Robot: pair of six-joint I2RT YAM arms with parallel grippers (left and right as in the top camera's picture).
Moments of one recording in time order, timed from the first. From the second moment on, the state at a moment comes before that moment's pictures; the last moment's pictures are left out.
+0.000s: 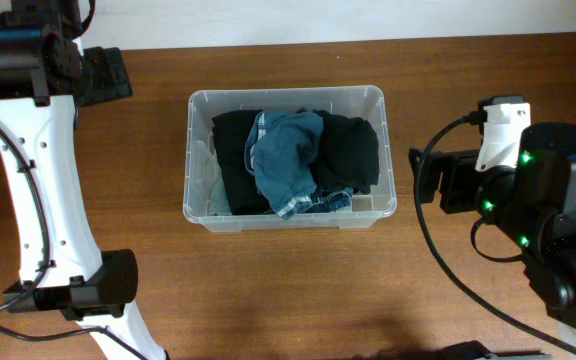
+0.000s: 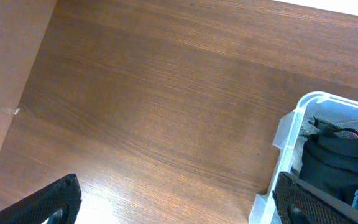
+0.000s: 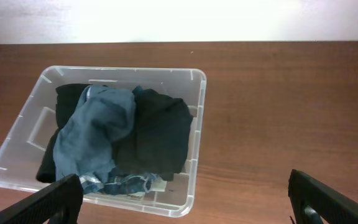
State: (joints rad) left arm 0.03 2.01 2.64 -1.67 -0.29 -0.18; right arm 0.18 1.05 1.49 -1.06 -0.03 0.13
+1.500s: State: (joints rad) left arm 0.03 2.01 2.64 -1.67 -0.29 -0.18; right arm -0.03 0.02 0.16 -0.61 -0.09 -0.12
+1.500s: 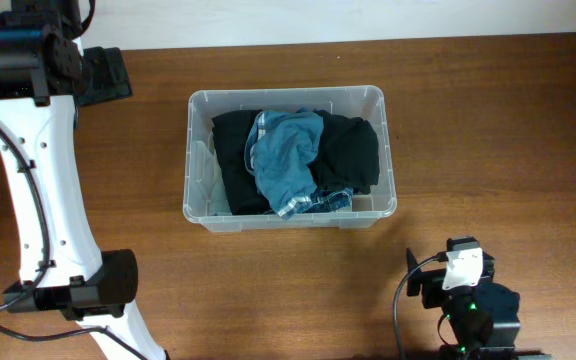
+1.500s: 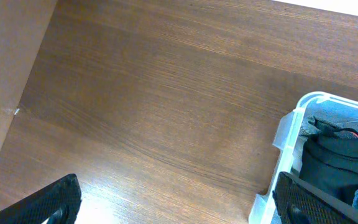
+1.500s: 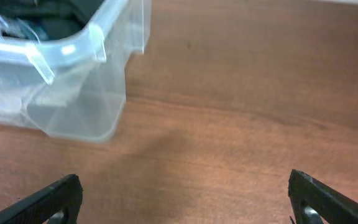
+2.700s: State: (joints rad) left arm 0.02 1.96 2.50 -1.35 -0.26 -0.15; right arm -0.03 0.02 0.16 -0.60 -0.09 -0.12
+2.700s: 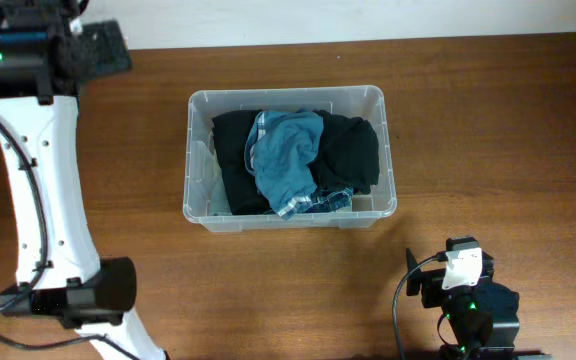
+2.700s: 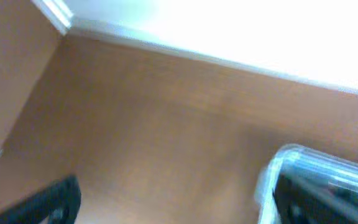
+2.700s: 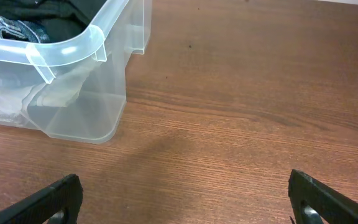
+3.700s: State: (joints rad) left arm -0.03 0.31 0.35 -0.37 -0.13 0.16; right arm -0.03 0.01 0.16 -0.60 -0.10 -0.12
